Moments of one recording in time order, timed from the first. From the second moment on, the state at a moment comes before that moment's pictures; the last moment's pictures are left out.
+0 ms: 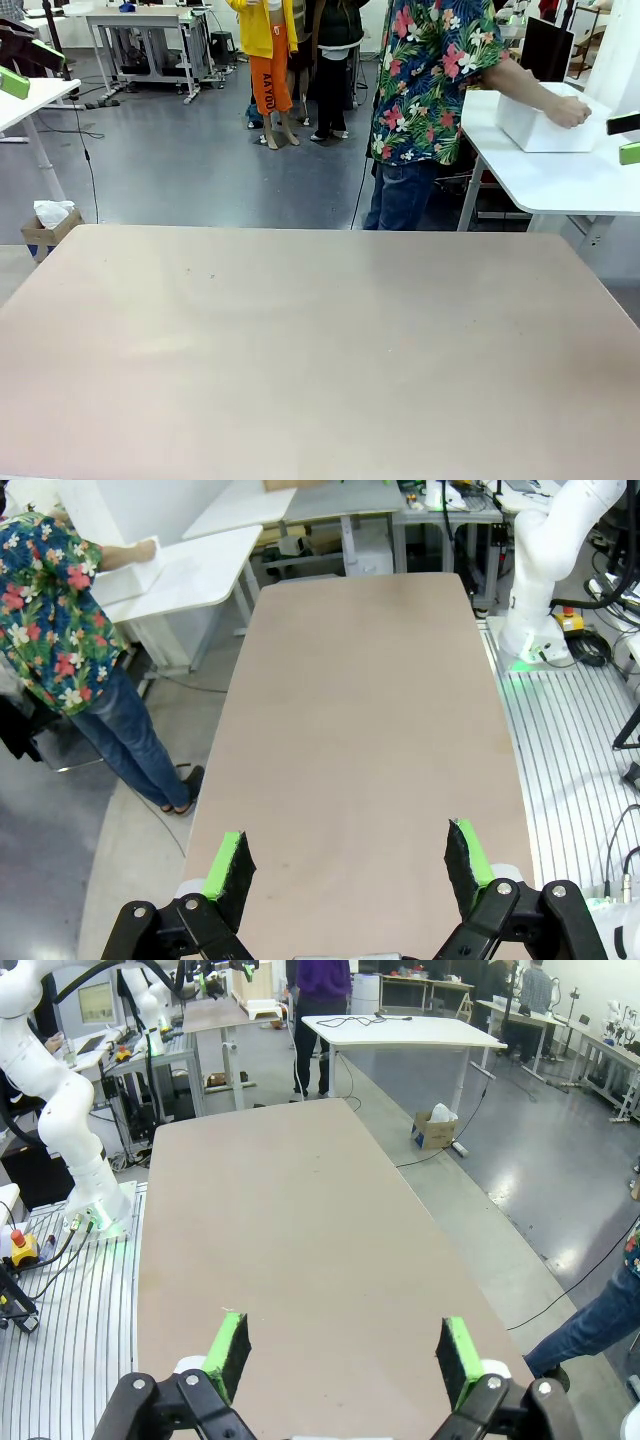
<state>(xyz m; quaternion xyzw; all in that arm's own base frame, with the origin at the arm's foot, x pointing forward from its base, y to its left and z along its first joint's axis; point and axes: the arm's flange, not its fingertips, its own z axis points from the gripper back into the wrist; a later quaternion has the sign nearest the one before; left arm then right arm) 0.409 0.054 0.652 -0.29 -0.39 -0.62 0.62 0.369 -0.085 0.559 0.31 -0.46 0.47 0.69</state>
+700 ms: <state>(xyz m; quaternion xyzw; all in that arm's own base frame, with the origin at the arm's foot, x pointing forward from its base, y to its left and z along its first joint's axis) 0.409 0.054 0.652 -0.29 -0.39 -0.62 0.62 0.369 -0.085 0.559 0.31 -0.46 0.47 0.69</state>
